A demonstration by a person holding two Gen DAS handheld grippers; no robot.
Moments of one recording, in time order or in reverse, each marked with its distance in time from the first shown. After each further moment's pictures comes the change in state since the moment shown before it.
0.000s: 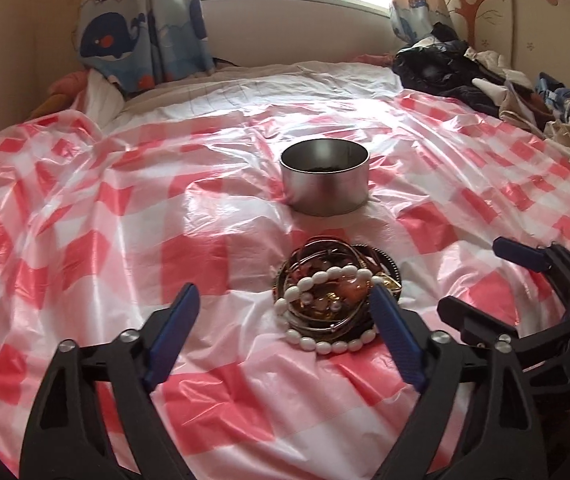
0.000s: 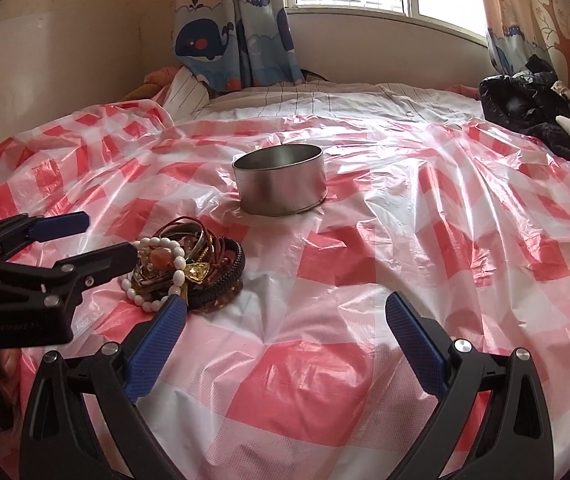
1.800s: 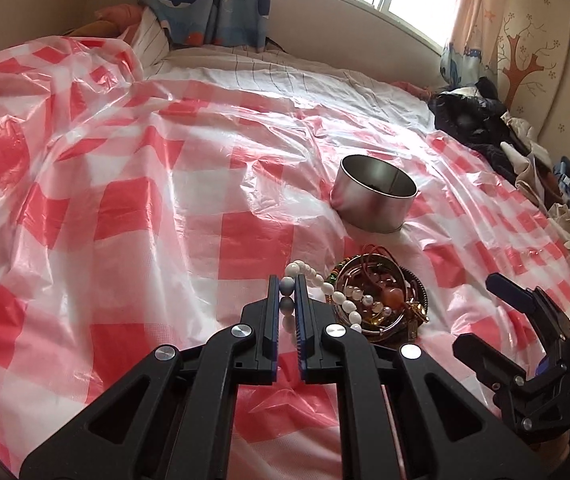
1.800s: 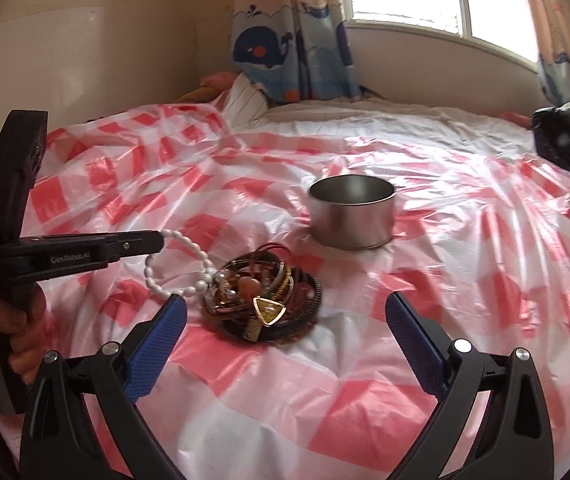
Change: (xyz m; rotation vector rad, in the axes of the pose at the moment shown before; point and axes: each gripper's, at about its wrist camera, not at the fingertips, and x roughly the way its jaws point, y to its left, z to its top) left arm -0.005 0.067 -0.006 -0.285 0.031 -0.045; right arm 0.000 0.032 0.020 -0.101 -0.024 0.181
